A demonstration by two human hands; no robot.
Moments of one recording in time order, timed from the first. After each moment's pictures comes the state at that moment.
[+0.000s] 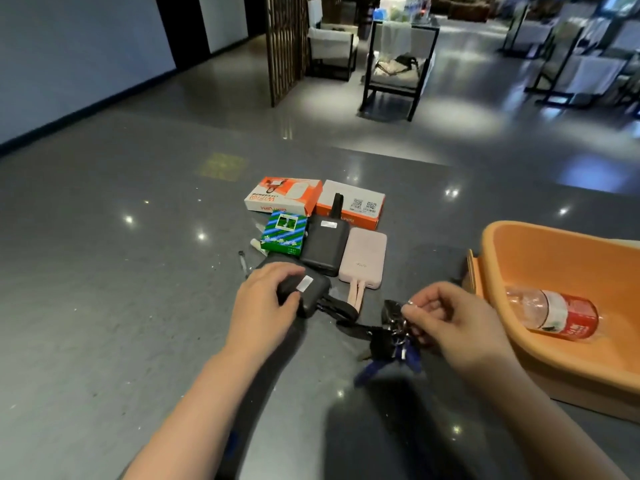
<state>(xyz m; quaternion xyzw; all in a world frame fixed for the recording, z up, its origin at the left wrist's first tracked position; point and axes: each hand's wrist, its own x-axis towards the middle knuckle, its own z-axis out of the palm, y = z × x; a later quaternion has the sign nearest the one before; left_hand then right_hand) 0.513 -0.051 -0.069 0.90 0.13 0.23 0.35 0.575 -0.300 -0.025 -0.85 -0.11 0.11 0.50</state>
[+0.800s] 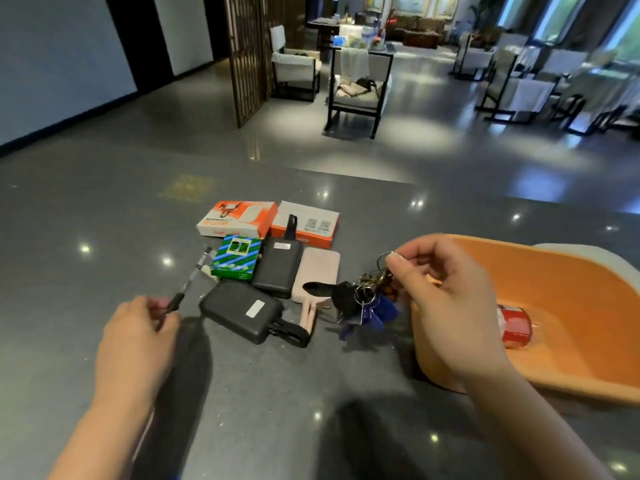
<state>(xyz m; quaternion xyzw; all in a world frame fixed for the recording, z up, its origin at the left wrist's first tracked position) 0.482 -0.002 -0.060 0.86 0.37 0.23 0.27 0.578 -0.305 0.046 -0.77 -0.18 -0.10 0.60</state>
